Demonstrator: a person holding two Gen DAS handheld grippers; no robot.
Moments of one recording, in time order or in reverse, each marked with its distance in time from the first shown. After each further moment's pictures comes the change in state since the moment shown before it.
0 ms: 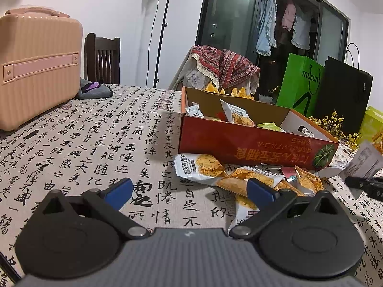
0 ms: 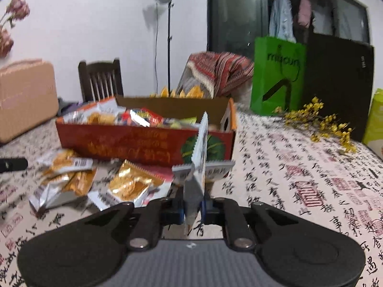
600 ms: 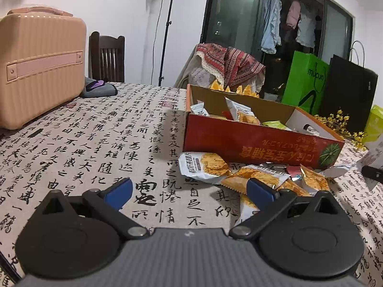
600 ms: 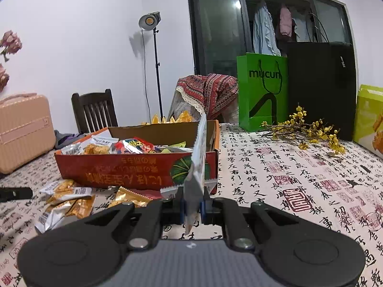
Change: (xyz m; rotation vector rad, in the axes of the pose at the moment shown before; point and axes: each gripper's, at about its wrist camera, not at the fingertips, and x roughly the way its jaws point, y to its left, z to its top) left arm 0.003 -0.002 0.001 0.002 0.015 0.035; right arm -0.019 -0.016 -0.003 0.101 -0.118 -0.003
